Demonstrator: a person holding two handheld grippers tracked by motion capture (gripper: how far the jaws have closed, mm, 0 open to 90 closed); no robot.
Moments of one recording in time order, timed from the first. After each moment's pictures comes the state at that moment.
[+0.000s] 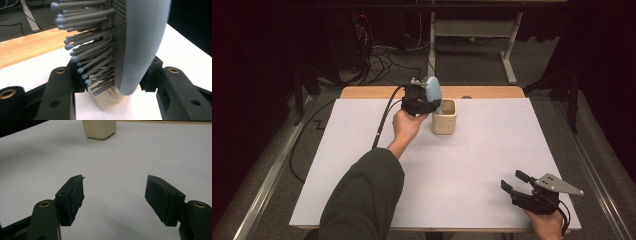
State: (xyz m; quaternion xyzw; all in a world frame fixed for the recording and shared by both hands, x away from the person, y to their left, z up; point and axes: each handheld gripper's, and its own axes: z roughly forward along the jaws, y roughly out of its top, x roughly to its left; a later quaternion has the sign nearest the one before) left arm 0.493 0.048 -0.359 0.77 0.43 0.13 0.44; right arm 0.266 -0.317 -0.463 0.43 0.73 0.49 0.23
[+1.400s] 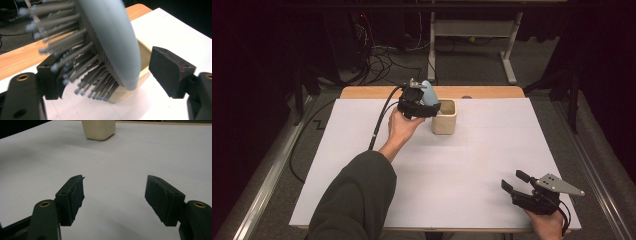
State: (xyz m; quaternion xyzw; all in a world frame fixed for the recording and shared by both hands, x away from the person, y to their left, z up) left arm 0.481 0.057 -0.352 0.79 0.41 0.17 0.42; right arm 0.265 -0.318 -0.462 0.43 0.72 0.49 0.23
